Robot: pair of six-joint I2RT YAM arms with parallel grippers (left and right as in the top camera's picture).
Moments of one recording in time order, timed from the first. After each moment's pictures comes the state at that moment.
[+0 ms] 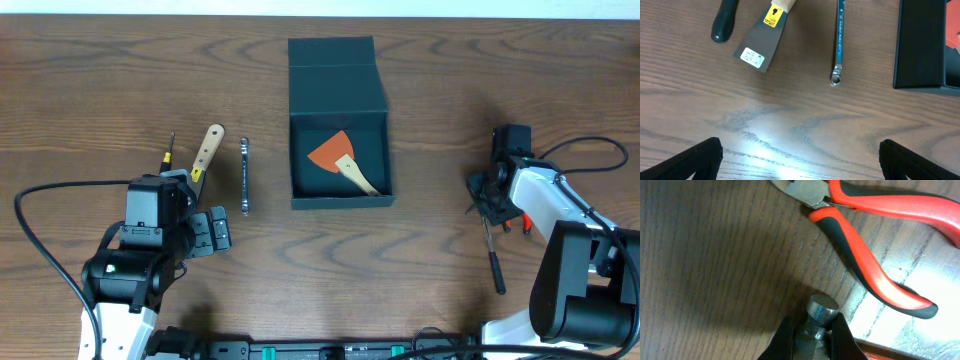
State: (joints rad) left arm -0.10 0.89 0.78 -0.96 0.01 -0.25; right arm -0.13 1.71 0.89 -0.58 0.15 1.06
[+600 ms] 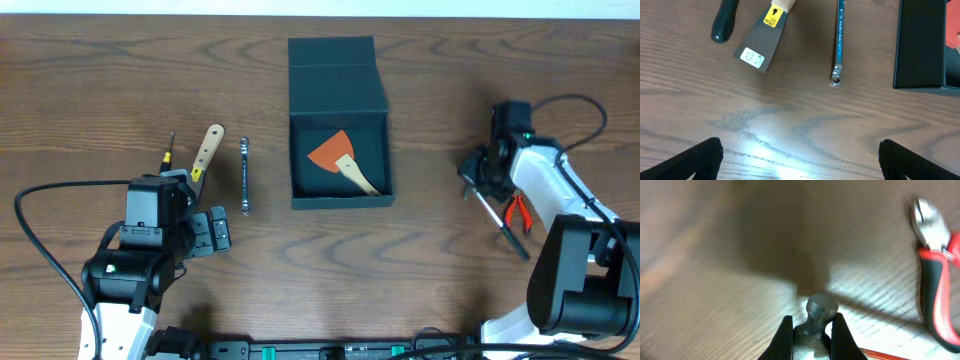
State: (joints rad) left arm -0.10 0.89 0.78 -0.96 0.01 -0.25; right arm -0.09 1.74 1.08 -0.70 0.05 0.64
